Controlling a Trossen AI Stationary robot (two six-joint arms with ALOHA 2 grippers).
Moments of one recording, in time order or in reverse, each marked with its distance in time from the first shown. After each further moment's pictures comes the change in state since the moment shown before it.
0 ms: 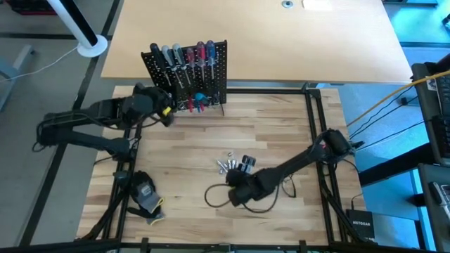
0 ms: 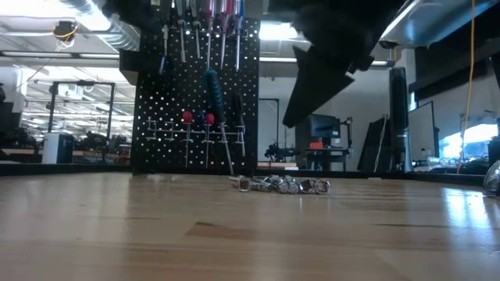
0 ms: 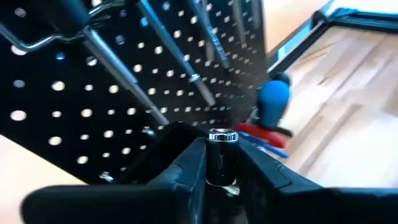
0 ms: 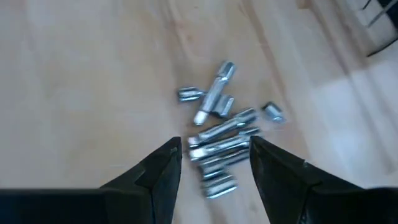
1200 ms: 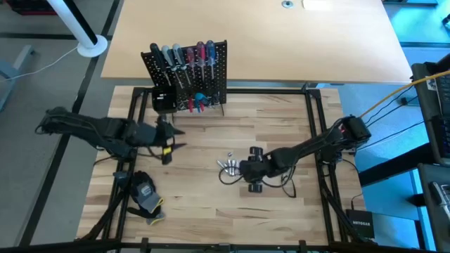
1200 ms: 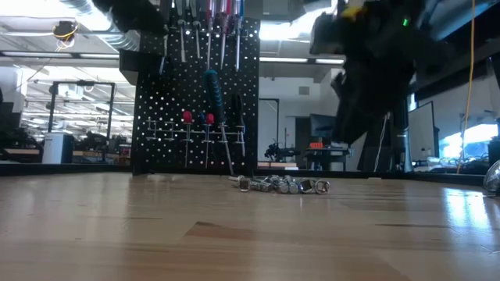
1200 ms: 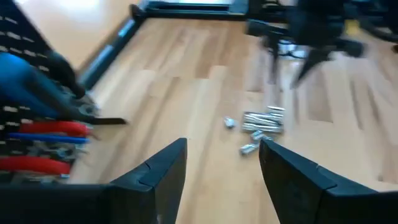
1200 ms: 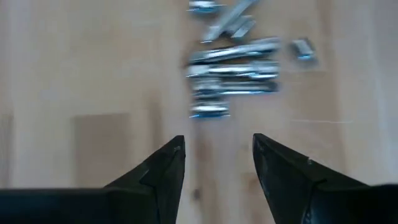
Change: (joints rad) left arm -0.343 -0.026 -0.232 0.241 0.326 -0.025; right arm -0.145 -0.277 -0.360 0.172 -0.370 -0.307
